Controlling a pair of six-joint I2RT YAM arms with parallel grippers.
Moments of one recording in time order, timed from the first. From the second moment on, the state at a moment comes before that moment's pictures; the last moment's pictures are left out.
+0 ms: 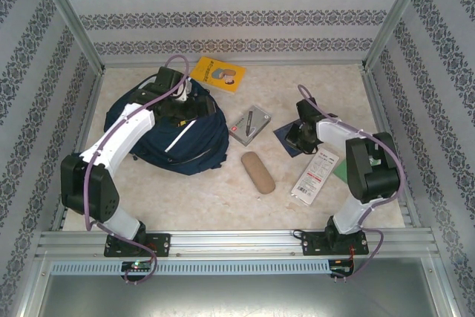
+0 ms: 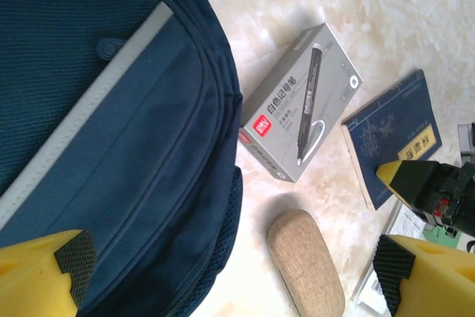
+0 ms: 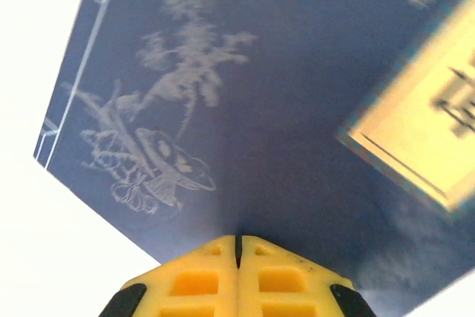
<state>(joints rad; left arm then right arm) -0.30 1.58 1.38 -0.77 0.31 -0.56 0.19 1.69 0.97 -0.53 -0.14 0.75</state>
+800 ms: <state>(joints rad) -0.54 1.89 1.64 -0.69 0.37 -0.57 0.04 1.68 1.08 -0.55 -0.02 0.72</state>
